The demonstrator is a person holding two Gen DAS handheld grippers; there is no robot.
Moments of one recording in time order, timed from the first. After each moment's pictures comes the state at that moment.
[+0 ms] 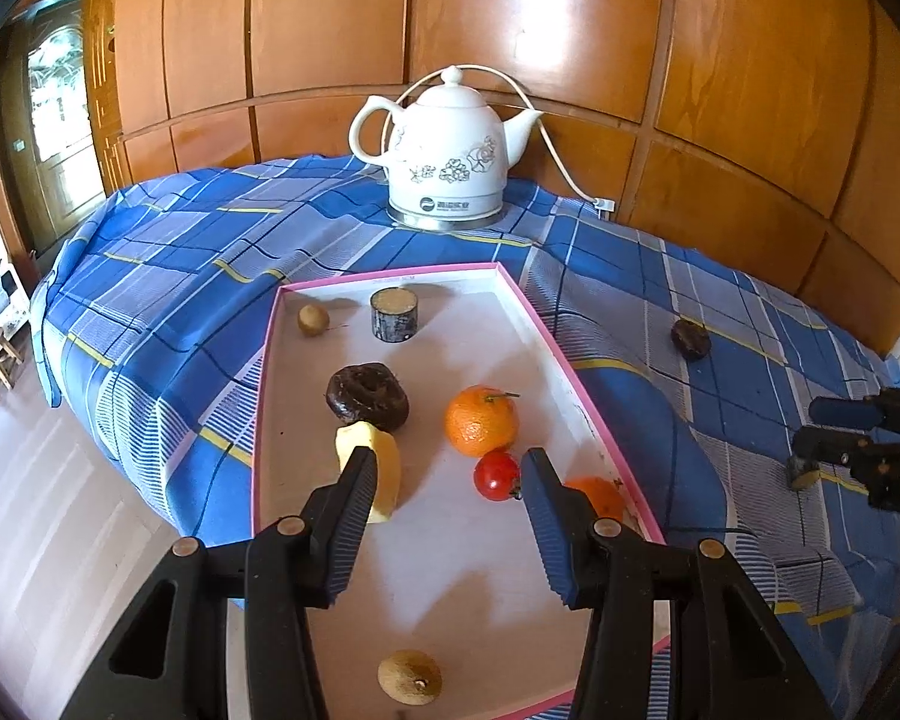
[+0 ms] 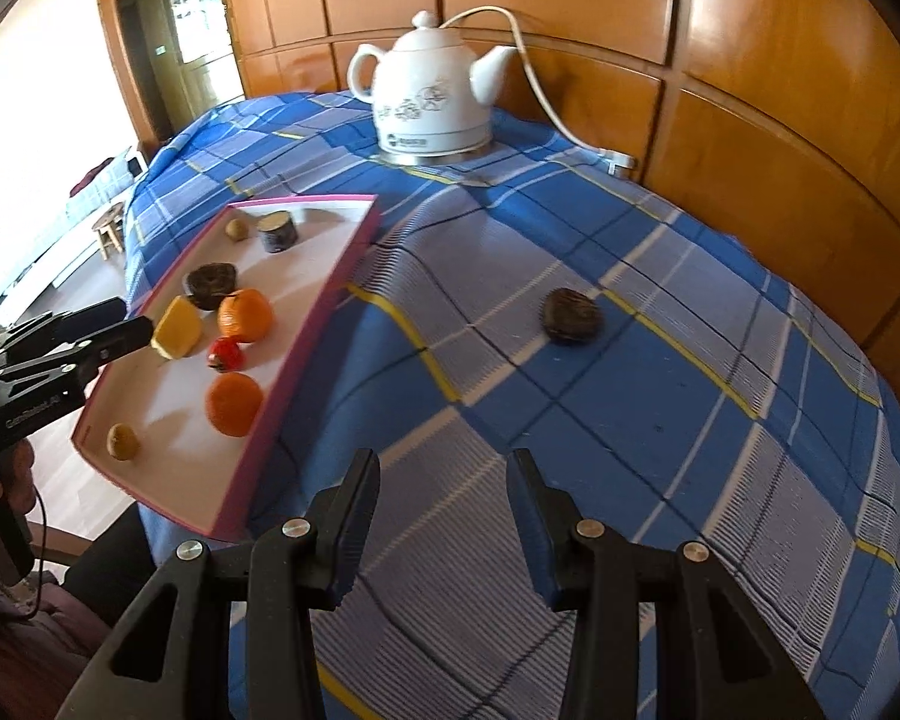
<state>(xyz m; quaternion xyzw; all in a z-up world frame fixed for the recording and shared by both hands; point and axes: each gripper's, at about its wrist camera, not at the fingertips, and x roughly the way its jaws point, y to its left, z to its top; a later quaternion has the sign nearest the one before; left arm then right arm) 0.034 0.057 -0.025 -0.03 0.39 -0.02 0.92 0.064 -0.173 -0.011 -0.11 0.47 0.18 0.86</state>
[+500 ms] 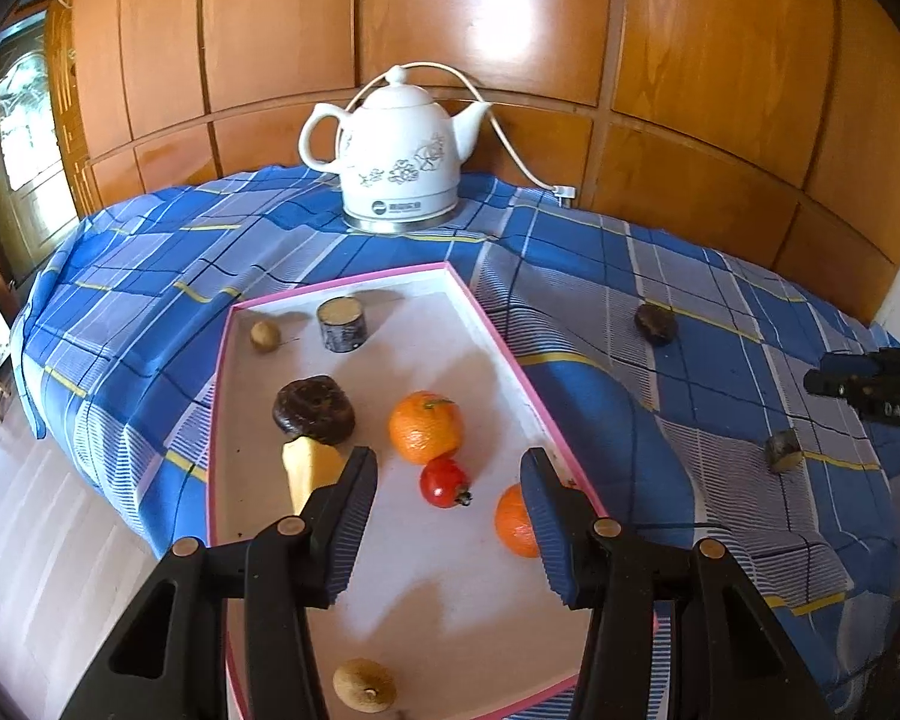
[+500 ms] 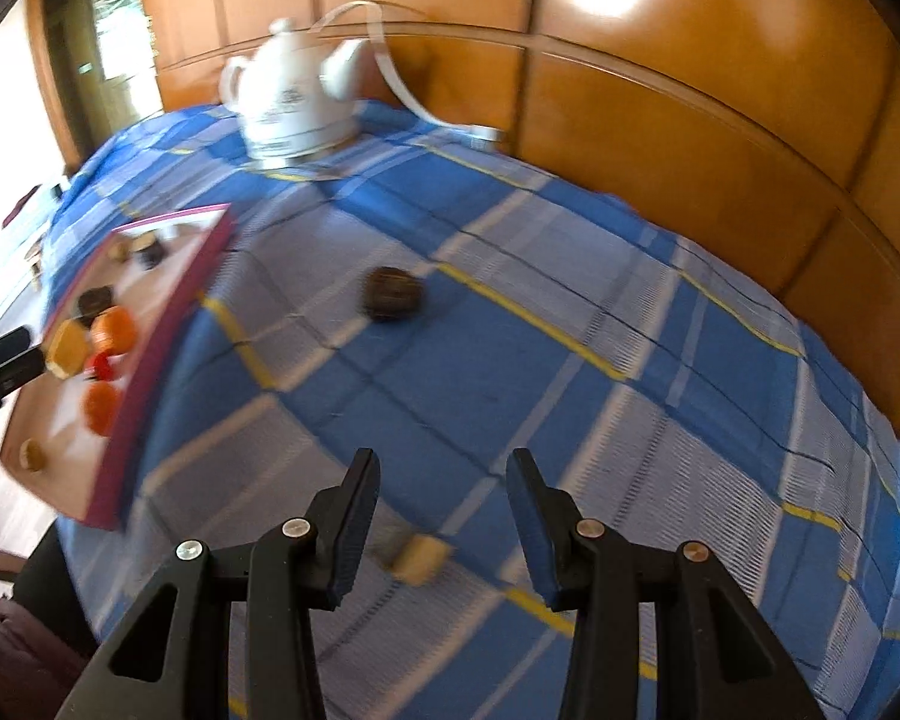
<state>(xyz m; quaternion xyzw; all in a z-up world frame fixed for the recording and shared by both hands) 0.038 0.030 -0.021 0.00 0.39 -0.06 0.92 0.086 -0.259 -0.012 -0.10 0.48 0.08 0.87</state>
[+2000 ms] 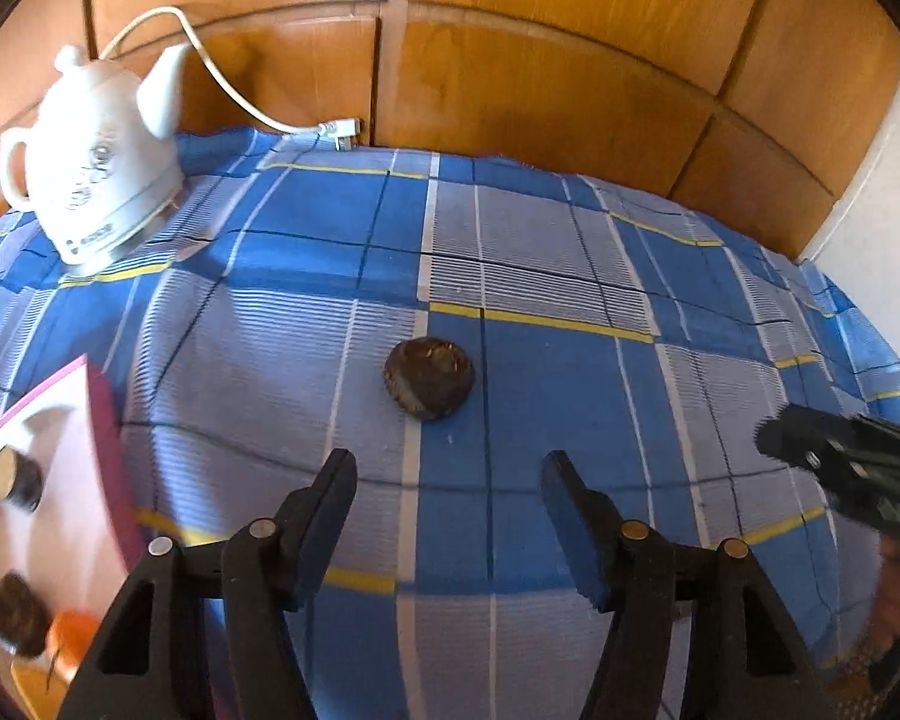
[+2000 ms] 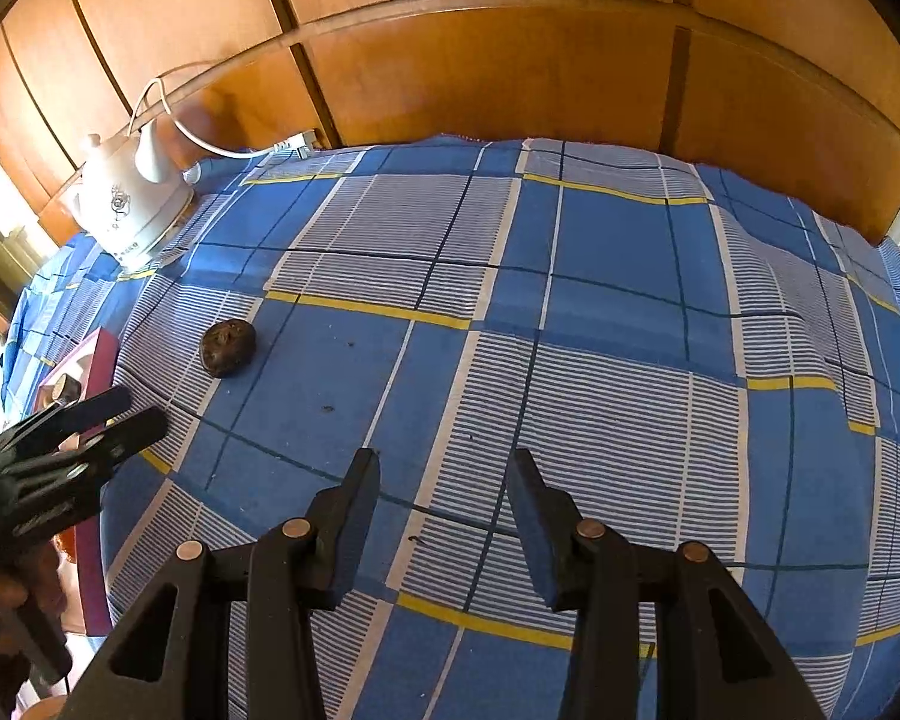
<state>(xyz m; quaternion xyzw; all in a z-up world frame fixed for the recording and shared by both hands) 0.181 -0.144 -0.048 0.02 0.48 -0.21 0.85 0.104 -0.343 -0.022 0.08 0.50 -0.03 0.86</state>
